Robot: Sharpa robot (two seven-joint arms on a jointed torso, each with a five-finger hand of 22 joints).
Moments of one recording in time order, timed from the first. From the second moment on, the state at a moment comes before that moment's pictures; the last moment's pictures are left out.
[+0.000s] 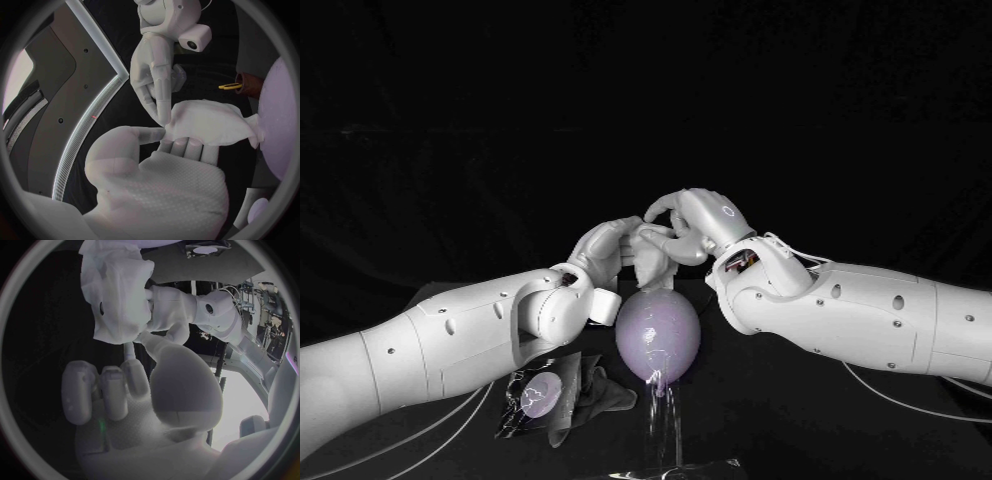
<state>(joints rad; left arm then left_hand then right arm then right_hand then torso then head) 1.24 -0.58 -0.06 1.31 0.02 -0.13 0.43 0.73 0.06 1.09 0.23 0.04 0.87 0.22 0.32 0.17 1.08 0.19 0.07 0.07 1.00 0.16 0.07 0.15 0.17 0.80 0.29 0.09 0.07 1.37 -0.61 -0.16 1.50 -1.52 -0.81 -0.24 1.23 -0.19 0.47 0.13 0.04 1.00 0.11 0.26 0.38 1.47 0.03 1.31 1.31 1.47 -0.03 1.56 1.31 0.04 1.47 0.07 1.43 1.31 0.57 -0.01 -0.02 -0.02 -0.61</state>
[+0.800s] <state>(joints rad) 1.24 -0.58 -0.06 1.32 0.02 -0.13 0.42 0.73 0.06 1.09 0.23 0.04 0.87 0.22 0.32 0.17 1.08 0.19 0.07 0.07 1.00 0.16 0.07 0.15 0.17 0.80 0.29 0.09 0.07 1.37 -0.60 -0.16 1.48 -1.60 -0.80 -0.28 1.33 -0.14 0.49 0.11 0.04 1.07 0.08 0.29 0.38 1.47 0.01 1.34 1.31 1.47 -0.05 1.57 1.31 0.04 1.47 0.07 1.47 1.31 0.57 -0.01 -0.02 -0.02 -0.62</state>
